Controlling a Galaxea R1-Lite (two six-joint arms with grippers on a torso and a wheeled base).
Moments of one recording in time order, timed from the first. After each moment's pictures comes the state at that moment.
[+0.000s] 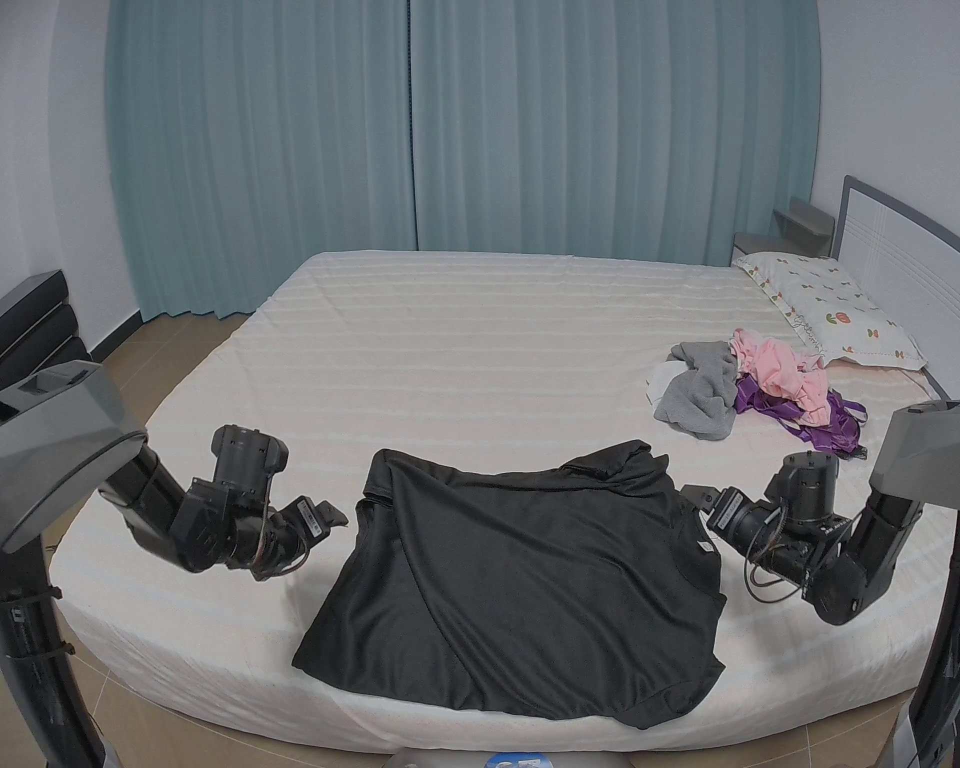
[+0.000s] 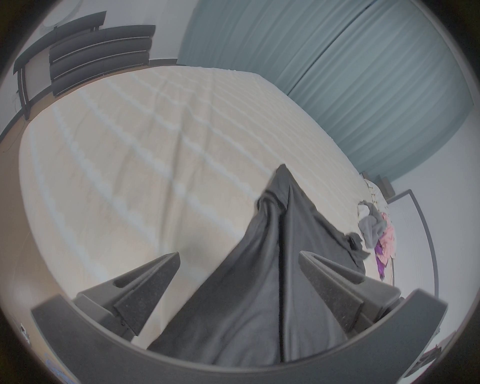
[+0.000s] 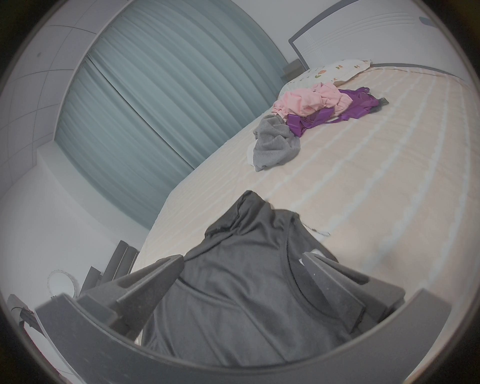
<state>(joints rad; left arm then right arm) -0.21 2.13 -0.86 -0.44 -0.01 -0.78 0.22 2.17 -0.50 -1.21 -0.03 0.75</state>
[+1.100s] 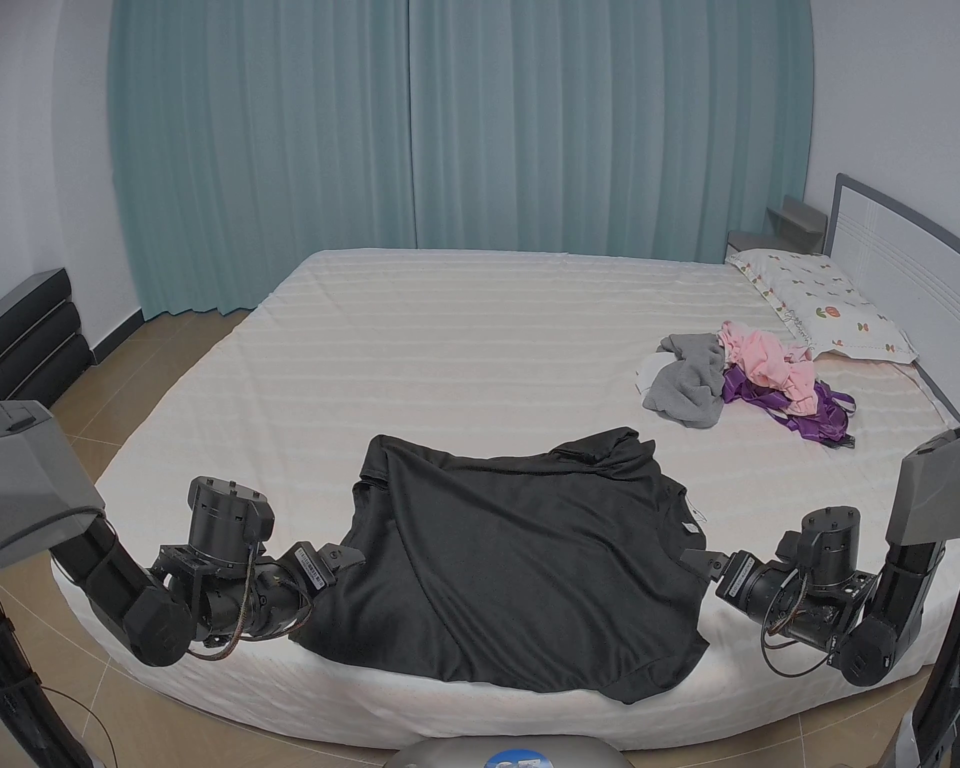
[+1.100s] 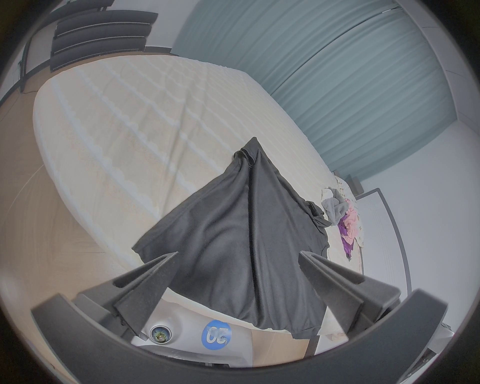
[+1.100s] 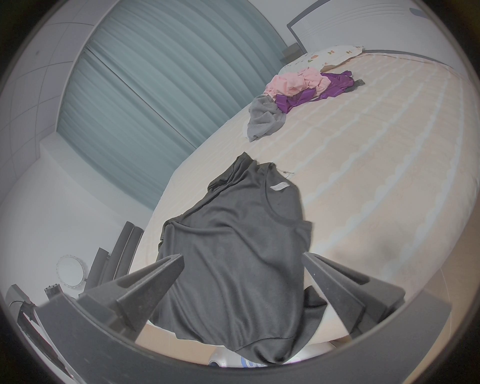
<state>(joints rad) -0.36 1.93 -0.45 -0.75 -0.02 -0.94 0.31 2.09 -0.16 -1.39 -0.02 0.79</state>
